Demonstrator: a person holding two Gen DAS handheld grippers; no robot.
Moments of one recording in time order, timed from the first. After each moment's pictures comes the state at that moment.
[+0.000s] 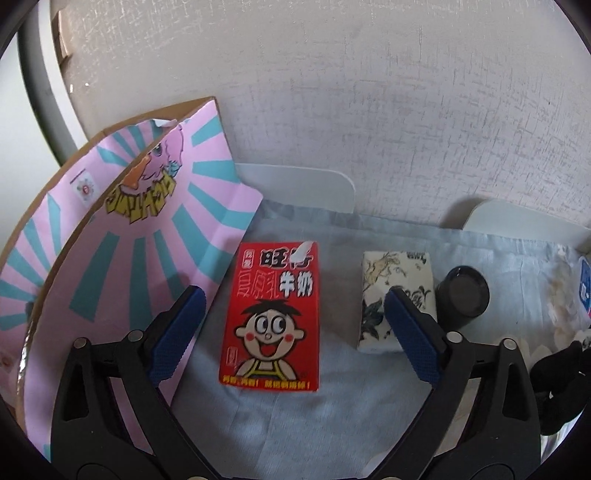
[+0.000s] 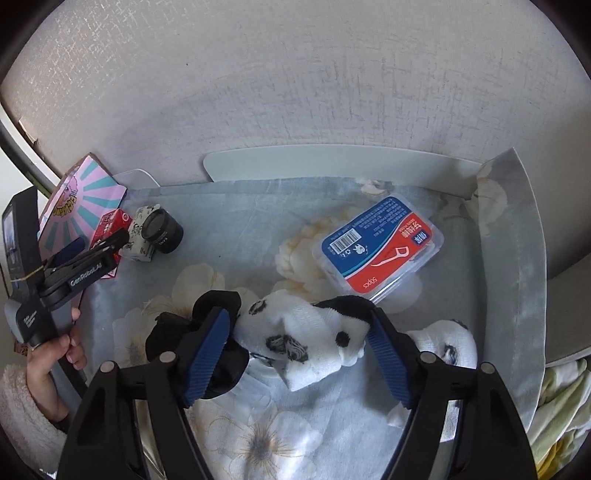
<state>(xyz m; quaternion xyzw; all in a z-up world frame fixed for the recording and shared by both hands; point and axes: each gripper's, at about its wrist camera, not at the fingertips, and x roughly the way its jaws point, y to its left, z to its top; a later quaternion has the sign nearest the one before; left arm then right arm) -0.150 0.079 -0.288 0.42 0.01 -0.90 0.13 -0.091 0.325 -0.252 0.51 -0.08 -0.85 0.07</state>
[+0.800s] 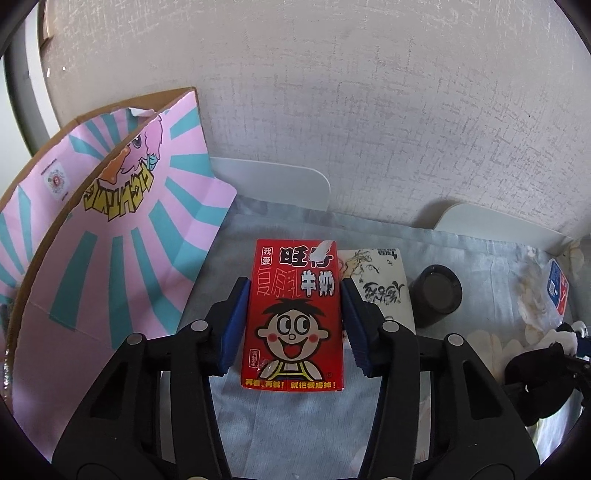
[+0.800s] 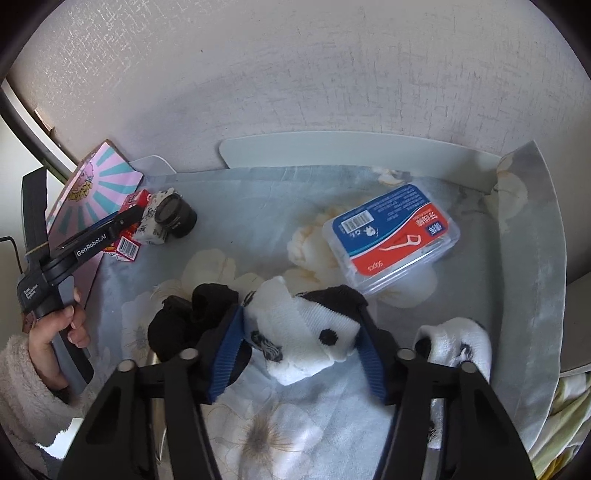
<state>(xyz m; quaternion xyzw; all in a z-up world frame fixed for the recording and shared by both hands) -0.150 0.070 -0.289 0.43 0.05 -0.90 0.07 -0.090 0.330 -0.261 0.52 -0.09 -0.84 0.11</state>
